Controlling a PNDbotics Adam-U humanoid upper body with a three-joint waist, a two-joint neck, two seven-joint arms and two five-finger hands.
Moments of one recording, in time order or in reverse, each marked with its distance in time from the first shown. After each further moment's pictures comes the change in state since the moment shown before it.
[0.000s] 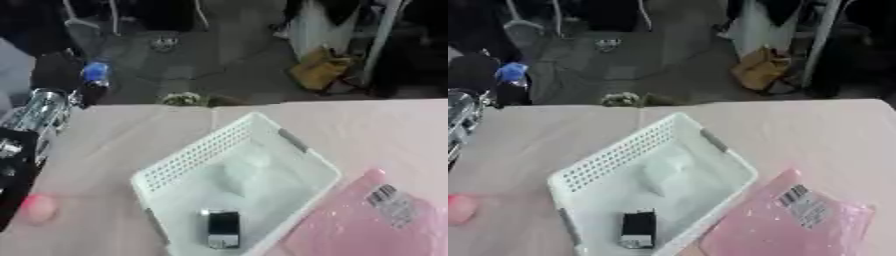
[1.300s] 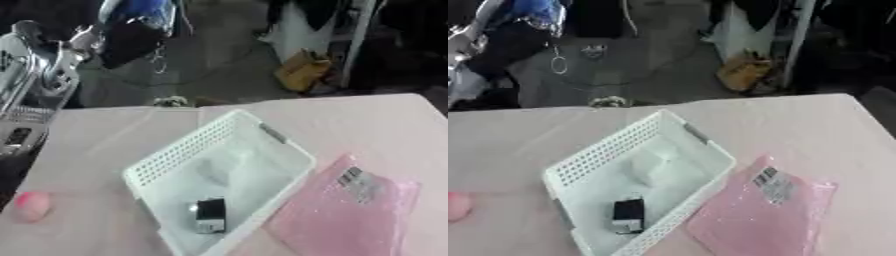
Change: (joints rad) left arm -0.020 -0.088 -0.158 -0.638 0.234 -0.033 -0.215; right arm 0.008 -0.002 0.013 0.000 -0.025 0.011 0.010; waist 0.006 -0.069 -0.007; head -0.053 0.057
